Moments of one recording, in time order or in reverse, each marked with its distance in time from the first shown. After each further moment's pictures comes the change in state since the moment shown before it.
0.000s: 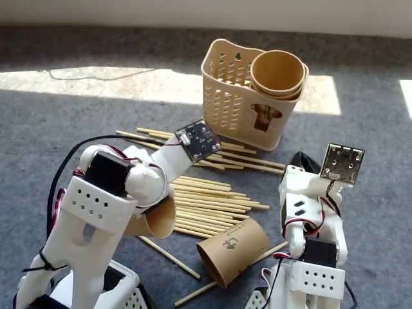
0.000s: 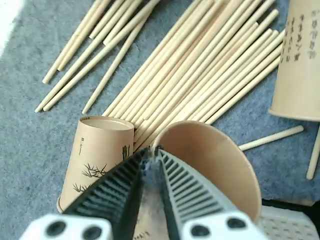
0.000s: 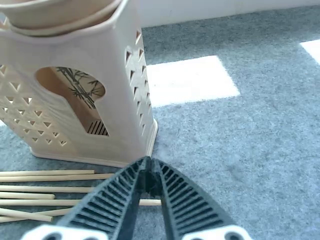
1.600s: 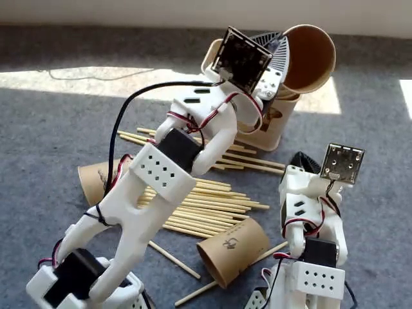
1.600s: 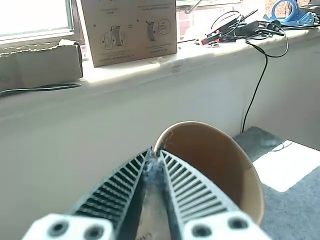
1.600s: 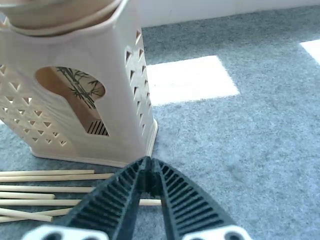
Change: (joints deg) left arm 14.2 22.6 -16.2 -81.5 26.1; right arm 0.0 0.0 0.0 0.0 0.0
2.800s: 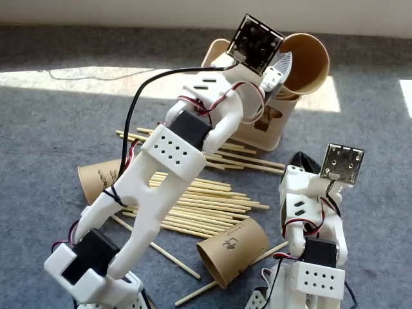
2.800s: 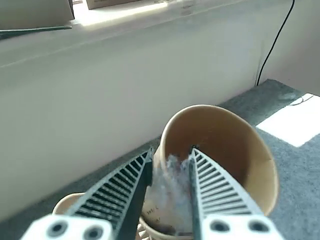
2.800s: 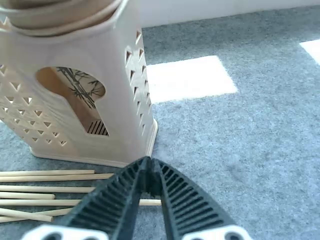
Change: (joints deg) left arm -2.5 10.9 -8.3 9.1 -0.8; right arm 0.0 0.0 0.0 0.0 0.0
